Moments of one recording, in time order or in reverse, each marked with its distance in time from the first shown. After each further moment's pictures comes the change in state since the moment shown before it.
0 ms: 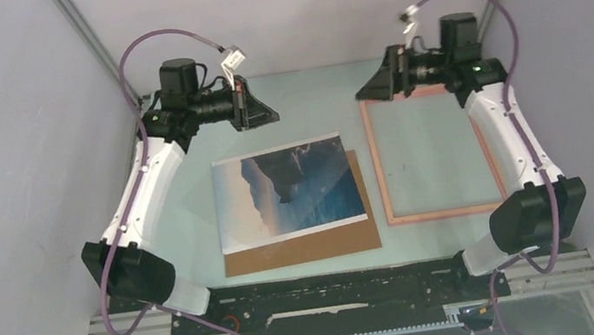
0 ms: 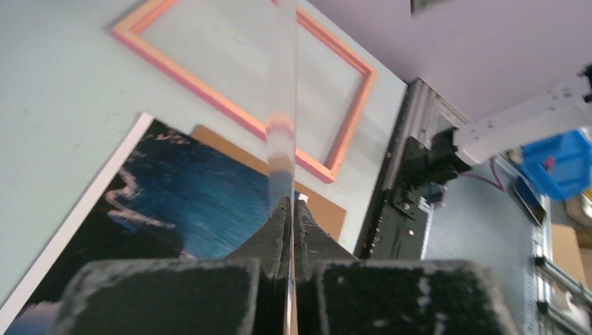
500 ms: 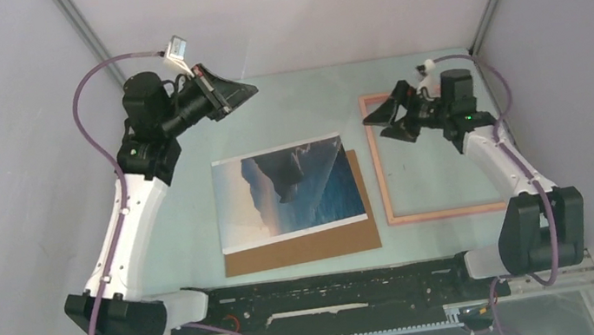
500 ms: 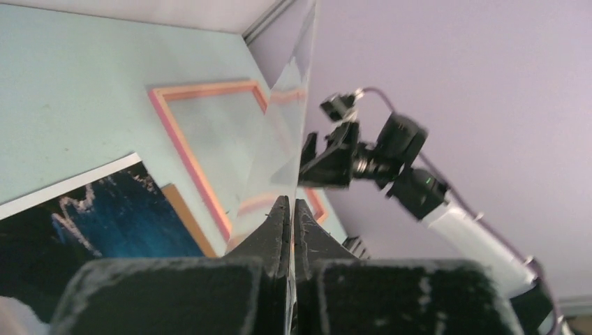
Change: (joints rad) left arm 0.038 -0.245 -0.148 0.310 -0.367 -0.694; right arm -0.127 -0.141 -0.559 0.376 0.240 0.534
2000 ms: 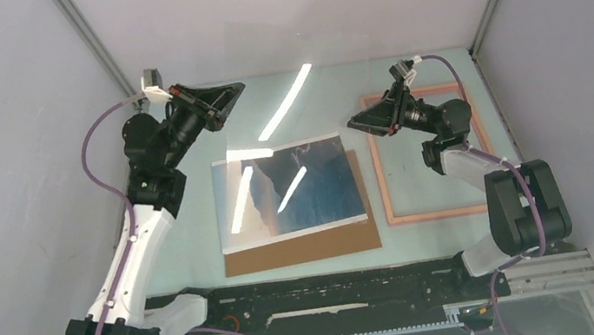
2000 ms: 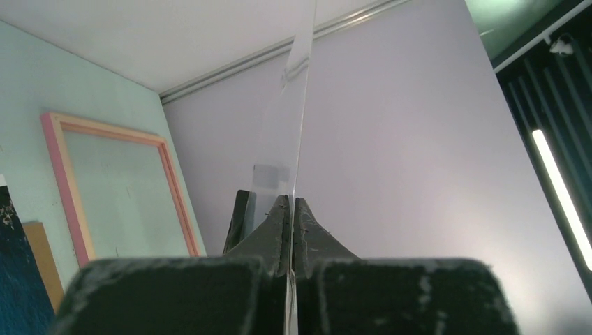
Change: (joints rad) left arm 0.020 -0.172 -0.343 0.468 -0.174 -0.580; right arm 0.145 0.136 -0.256 1.529 -0.283 0.916
